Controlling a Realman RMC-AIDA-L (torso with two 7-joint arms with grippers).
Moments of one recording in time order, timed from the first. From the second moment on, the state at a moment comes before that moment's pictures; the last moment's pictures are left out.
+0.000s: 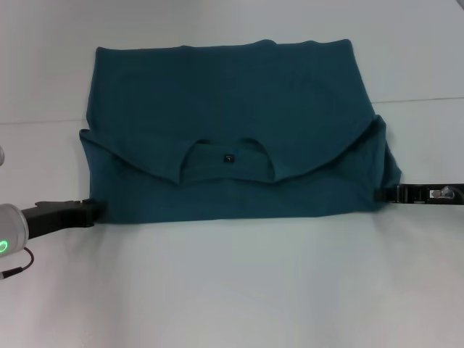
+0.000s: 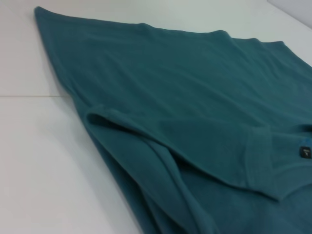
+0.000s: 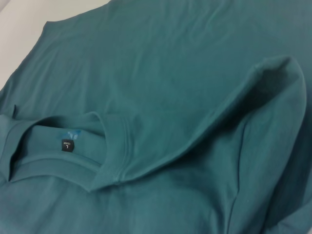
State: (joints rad) left arm -0.55 -2.16 0.76 0.72 2.19 0.88 -1.90; right arm 0.63 2.00 -0.61 -0.56 -2.32 -1.04 2.09
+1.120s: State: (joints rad) left arm -0.54 -2.16 0.75 0.75 2.20 0.89 -1.93; right arm 0.62 2.00 -0.60 -0.56 -2.32 -1.04 2.09
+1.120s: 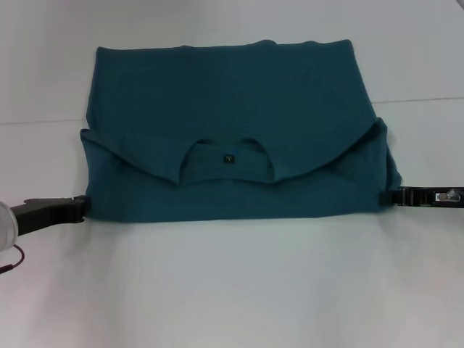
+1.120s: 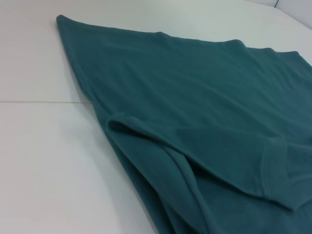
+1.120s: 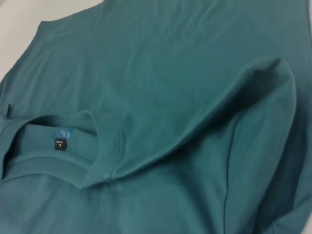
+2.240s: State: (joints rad) left arm -0.46 -2.14 0.72 0.86 2.24 1.14 -1.95; right arm 0.51 2.00 -0.59 -0.65 -2.25 -1.24 1.97
